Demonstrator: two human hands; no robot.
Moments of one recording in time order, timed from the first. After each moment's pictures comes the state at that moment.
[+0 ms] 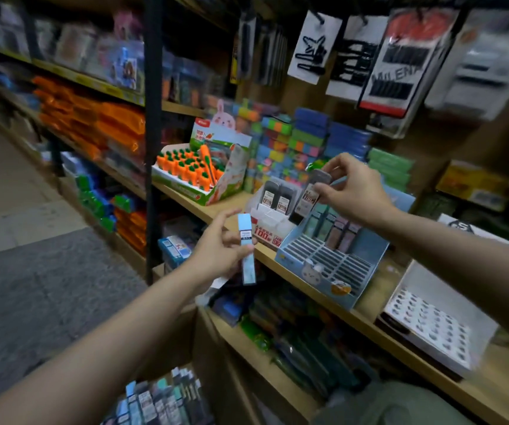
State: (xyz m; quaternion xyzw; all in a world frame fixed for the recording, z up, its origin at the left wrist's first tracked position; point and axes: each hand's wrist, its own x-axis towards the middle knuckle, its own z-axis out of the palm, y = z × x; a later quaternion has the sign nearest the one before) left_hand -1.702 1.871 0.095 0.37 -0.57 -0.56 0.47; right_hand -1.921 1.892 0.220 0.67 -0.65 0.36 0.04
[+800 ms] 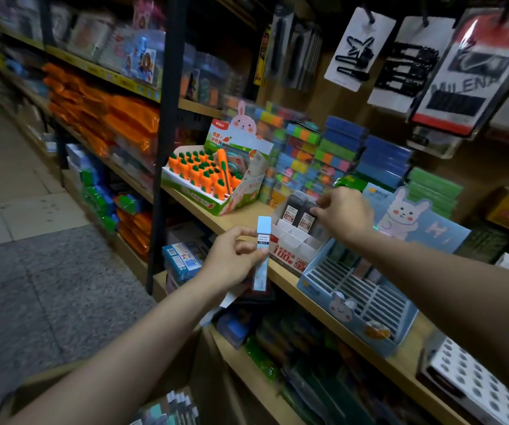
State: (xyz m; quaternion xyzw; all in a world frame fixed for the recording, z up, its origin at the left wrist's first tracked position) left_hand -1.701 1.822 0.081 0.39 -0.55 -0.55 0.49; right_hand -1.906 1.785 0.171 0.62 -0.74 0.22 0.18
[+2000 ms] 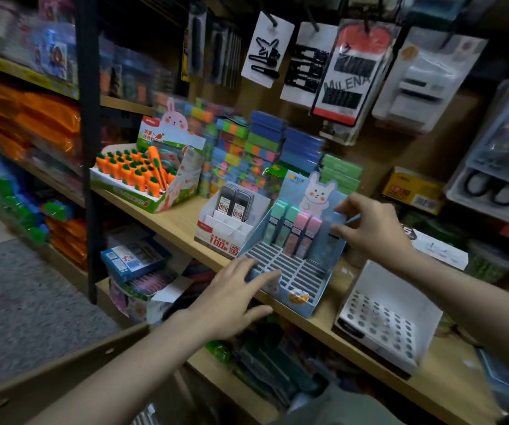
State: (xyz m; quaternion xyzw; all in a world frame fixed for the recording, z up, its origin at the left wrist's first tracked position) left_hand -1.773 1.882 0.059 0.31 -0.93 -0.10 0.17; right_hand -2.010 1.935 0.203 0.63 -0.72 0.28 0.12
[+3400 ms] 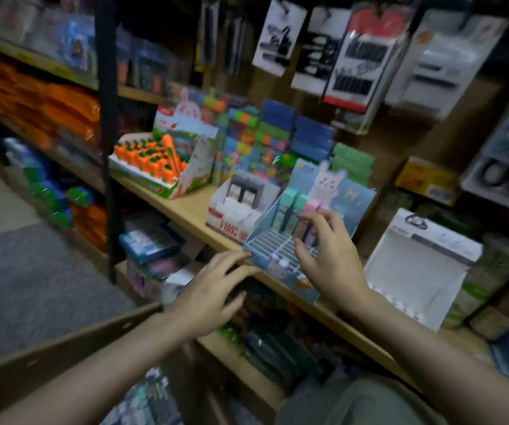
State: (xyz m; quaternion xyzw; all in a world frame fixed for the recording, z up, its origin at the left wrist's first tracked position) left_hand -1.732 1.896 0.026 0.27 -0.90 -0.09 0.35; right_hand -1.937 1.955 0.130 0.69 -0.65 0.30 0.12
